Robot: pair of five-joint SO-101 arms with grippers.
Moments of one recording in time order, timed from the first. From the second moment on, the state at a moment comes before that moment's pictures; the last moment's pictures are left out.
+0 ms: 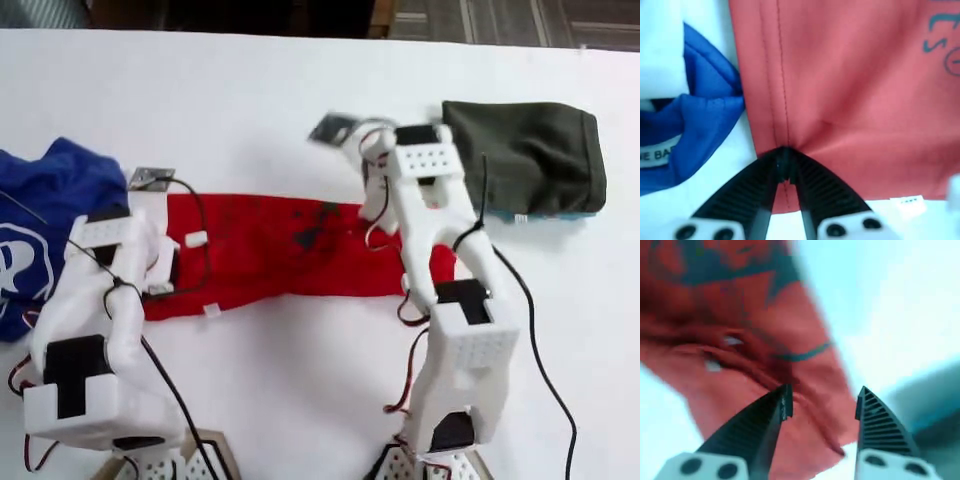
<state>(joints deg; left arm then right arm) -18.2 3.2 37.4 59.6 -10.4 -10.6 26.2 -16.2 80.3 46.4</state>
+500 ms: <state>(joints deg) -18.2 3.2 37.4 59.6 -10.4 -8.0 20.8 -22.9 100.0 39.3</state>
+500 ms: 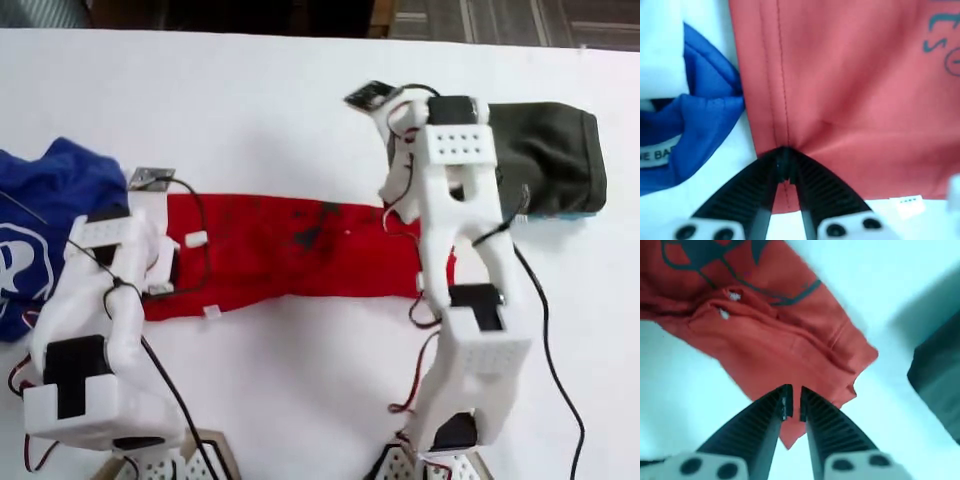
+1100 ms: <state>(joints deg) -18.2 3.2 37.4 59.6 -10.4 -1.0 4.2 27.4 60.7 45.1</state>
